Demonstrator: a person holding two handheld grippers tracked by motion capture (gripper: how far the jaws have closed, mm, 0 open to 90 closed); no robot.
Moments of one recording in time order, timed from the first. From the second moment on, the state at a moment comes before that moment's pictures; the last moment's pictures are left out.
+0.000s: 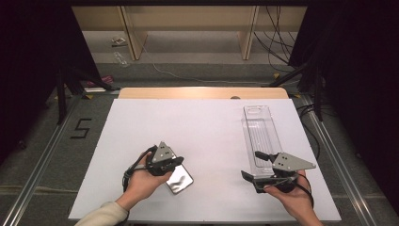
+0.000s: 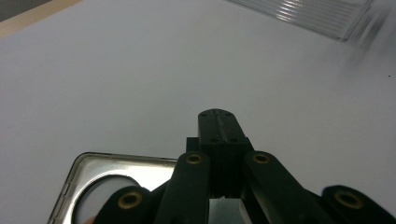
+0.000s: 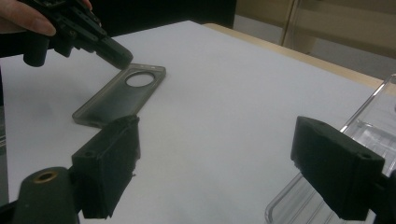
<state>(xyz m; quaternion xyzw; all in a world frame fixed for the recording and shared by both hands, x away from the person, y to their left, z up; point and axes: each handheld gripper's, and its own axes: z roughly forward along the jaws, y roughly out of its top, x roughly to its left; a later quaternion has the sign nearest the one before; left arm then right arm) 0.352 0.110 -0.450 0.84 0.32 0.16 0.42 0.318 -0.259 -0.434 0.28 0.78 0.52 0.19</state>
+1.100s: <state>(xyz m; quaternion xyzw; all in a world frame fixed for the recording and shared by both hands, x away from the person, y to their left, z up) 0.362 0.066 -0.478 0.90 0.28 0.12 0.32 0.319 -0.259 -0.435 0.28 0.79 0.52 0.19</state>
